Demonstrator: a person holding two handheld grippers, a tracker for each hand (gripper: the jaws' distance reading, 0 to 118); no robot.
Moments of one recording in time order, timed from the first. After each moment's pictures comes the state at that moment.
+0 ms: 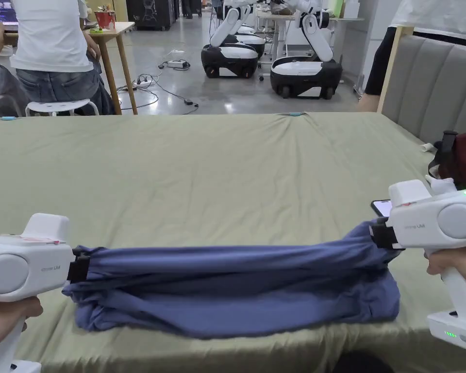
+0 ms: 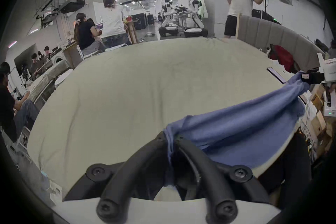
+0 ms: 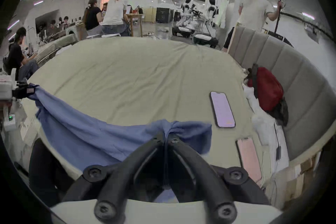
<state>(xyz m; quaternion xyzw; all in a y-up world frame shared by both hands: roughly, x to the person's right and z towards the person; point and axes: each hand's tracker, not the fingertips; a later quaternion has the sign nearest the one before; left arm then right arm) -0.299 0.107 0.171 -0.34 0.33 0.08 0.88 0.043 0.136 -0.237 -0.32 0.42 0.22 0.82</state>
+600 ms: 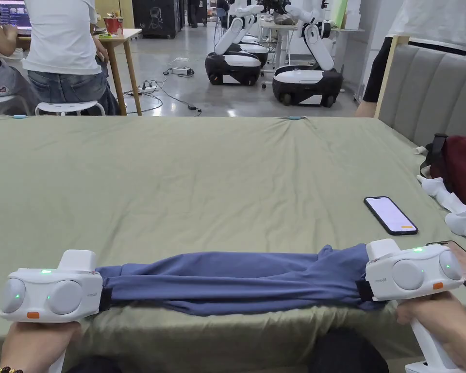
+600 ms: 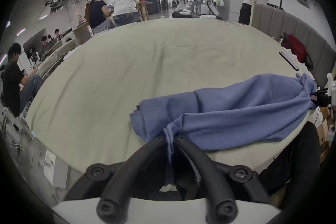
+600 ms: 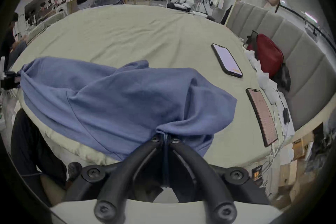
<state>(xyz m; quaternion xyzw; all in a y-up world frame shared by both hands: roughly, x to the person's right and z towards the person) -0.251 0.048 0.171 -0.37 0.38 0.12 0.84 0.056 0.048 -0.203 -0.37 0.36 0.26 0.82</state>
